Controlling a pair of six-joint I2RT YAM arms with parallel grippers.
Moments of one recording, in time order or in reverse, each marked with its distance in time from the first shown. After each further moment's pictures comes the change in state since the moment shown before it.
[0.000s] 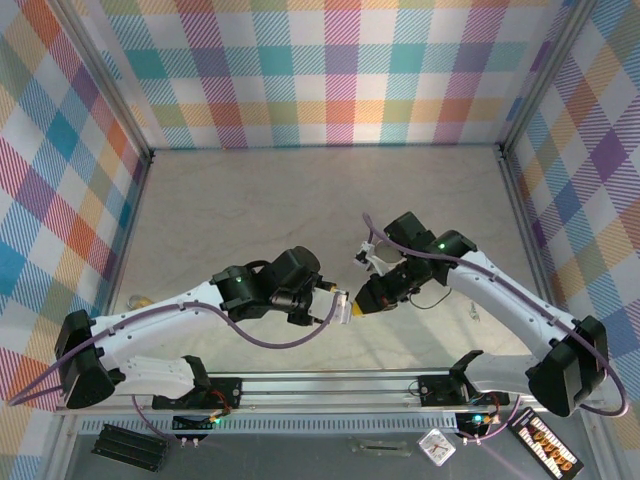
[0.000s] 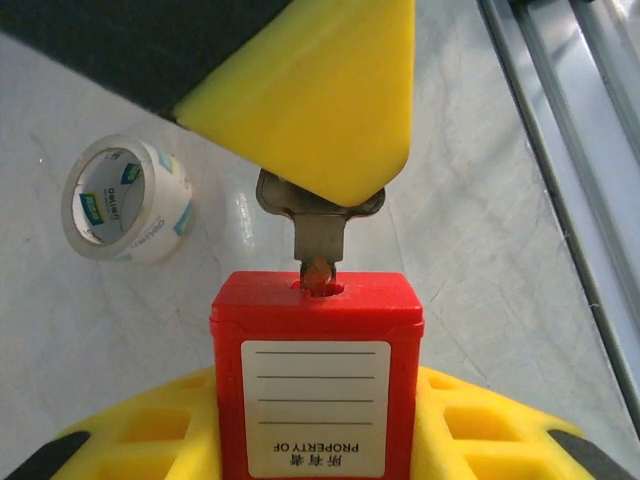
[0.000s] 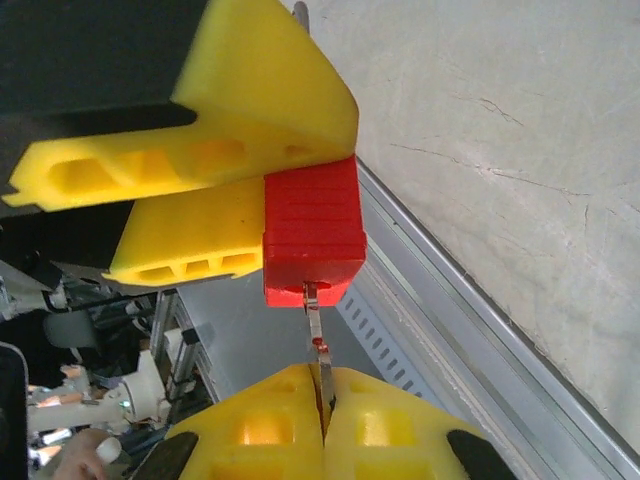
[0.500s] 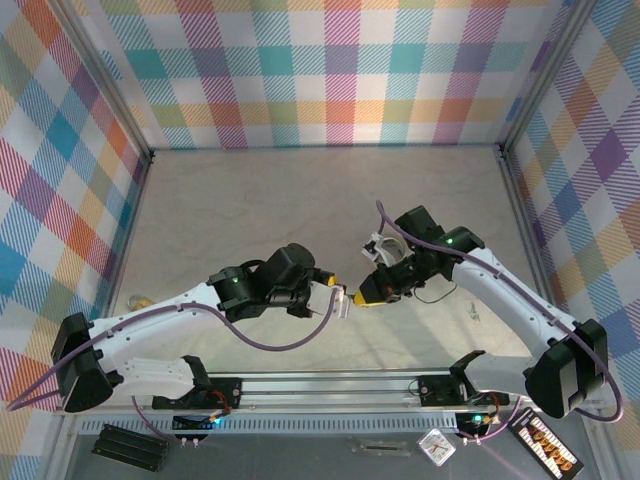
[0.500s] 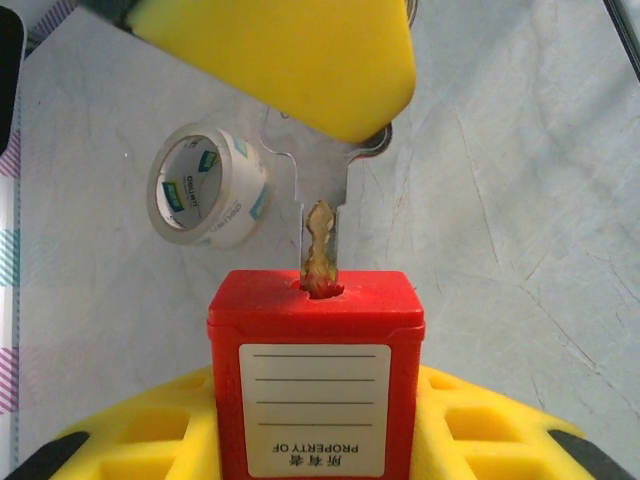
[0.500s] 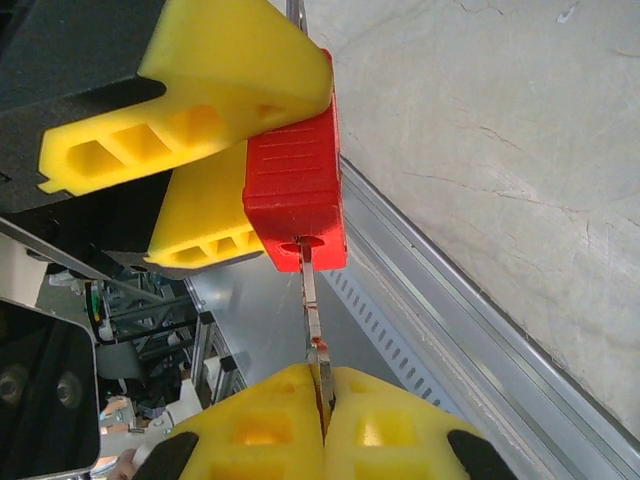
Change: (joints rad) left arm 0.025 -0.013 -0.042 0.093 -0.101 0.114; right arm -0.094 0.025 -0.005 0.013 -0.085 0.047
